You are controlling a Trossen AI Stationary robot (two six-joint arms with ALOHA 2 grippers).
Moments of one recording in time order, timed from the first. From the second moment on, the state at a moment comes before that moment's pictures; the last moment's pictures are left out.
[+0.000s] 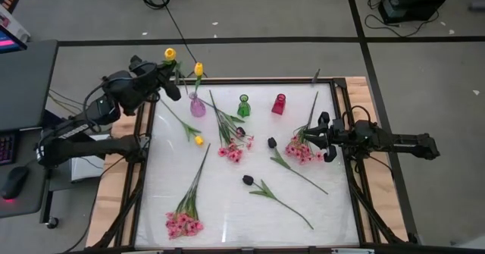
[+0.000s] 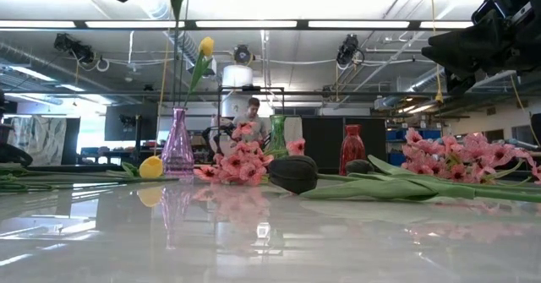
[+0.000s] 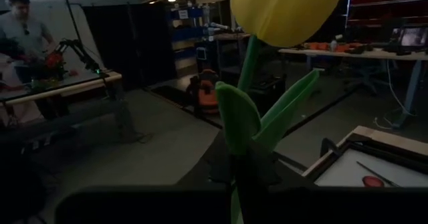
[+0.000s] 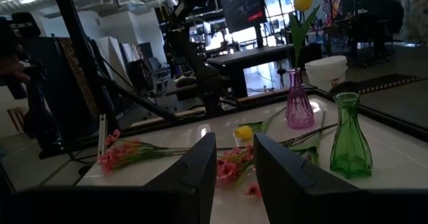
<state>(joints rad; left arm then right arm) 0.45 0.73 0.91 -0.14 -0.47 0.09 -0.08 0.01 0.01 0.08 0.00 0.24</state>
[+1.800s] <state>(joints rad) 0.45 0.80 0.91 -0.25 -0.42 0.04 -0.08 0.01 0.01 0.08 0.00 0.24</state>
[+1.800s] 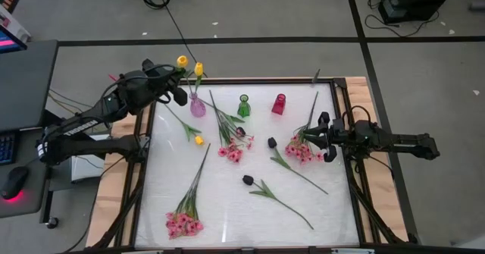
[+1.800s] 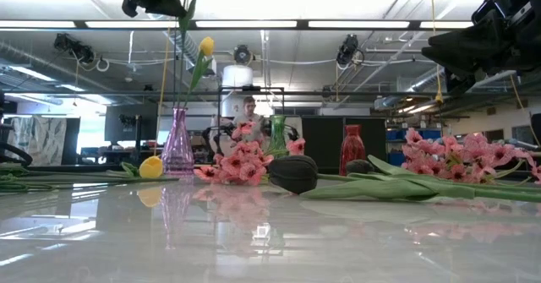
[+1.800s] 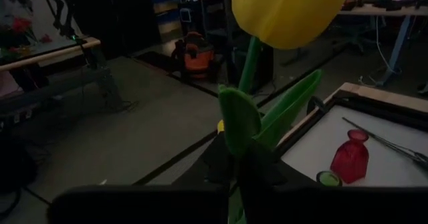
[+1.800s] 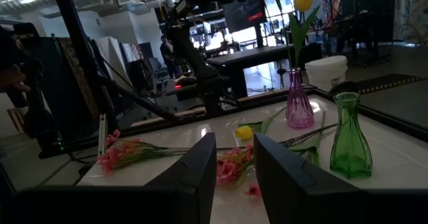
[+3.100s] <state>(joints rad) 0.45 0.81 0.91 -0.37 -0.44 0.00 -0.08 0.01 0.01 0.08 0.00 0.24</state>
